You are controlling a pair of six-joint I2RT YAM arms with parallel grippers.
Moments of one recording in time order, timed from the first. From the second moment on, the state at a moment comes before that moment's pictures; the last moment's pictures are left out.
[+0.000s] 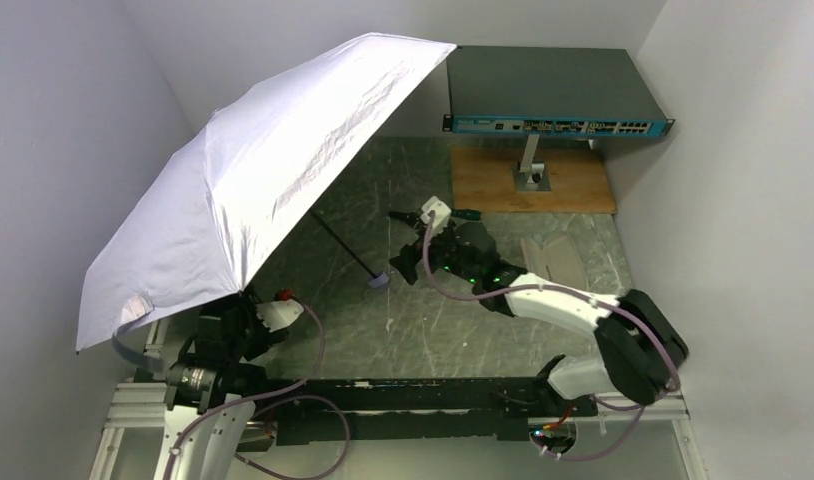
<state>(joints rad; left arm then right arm) -0.13 0.20 0.49 -0.97 -0.05 0.92 0.76 1.40 0.68 0.47 -0.17 0.06</state>
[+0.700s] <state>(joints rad) -0.13 0.50 0.30 -0.21 -0.23 0.95 0.56 0.80 0.46 0.10 0.02 -0.34</state>
